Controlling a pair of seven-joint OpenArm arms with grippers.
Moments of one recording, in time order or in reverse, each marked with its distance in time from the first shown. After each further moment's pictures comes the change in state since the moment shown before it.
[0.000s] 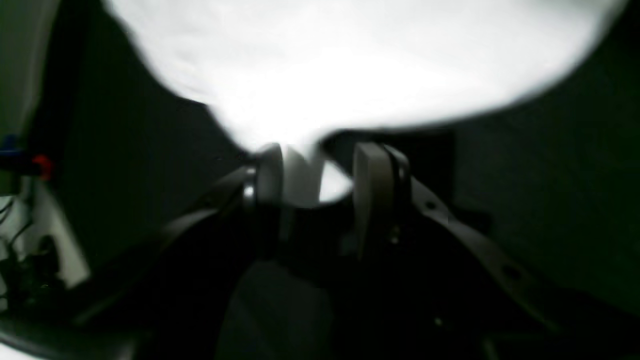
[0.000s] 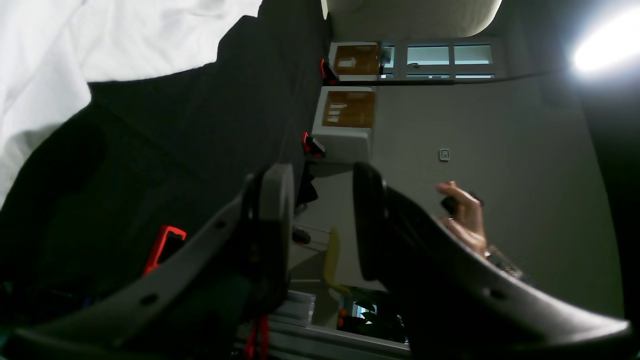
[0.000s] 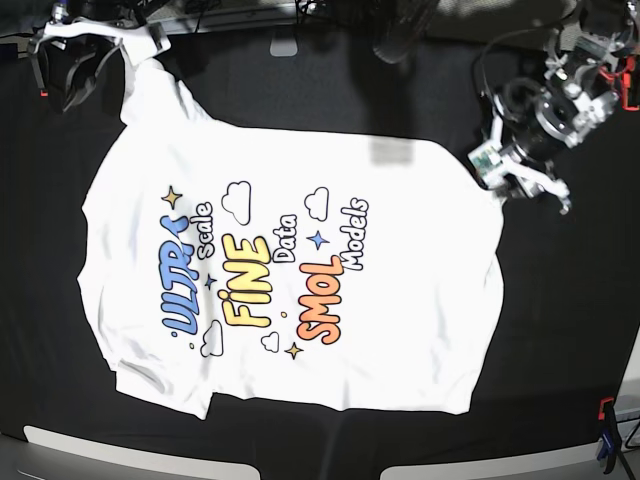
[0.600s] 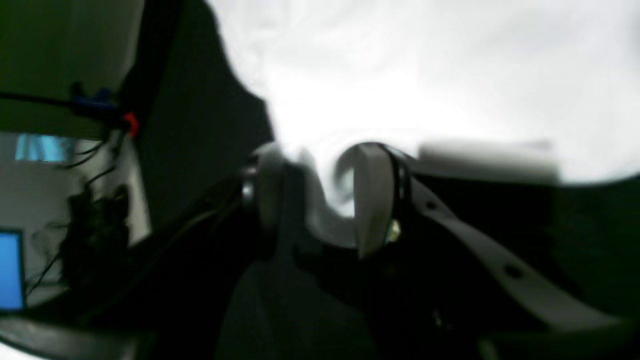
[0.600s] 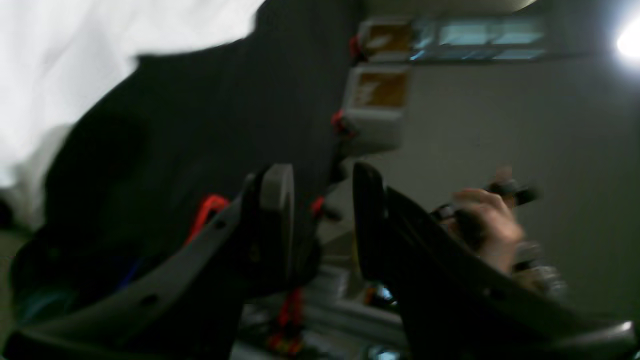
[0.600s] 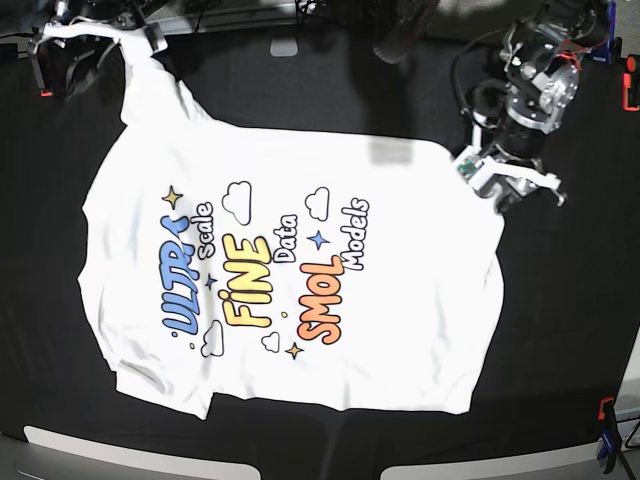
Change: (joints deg) left arm -0.9 4.6 5.7 -3.8 8.4 21.2 0.0; right arm 0.0 0.0 0.0 0.0 10.6 -0.2 0.2
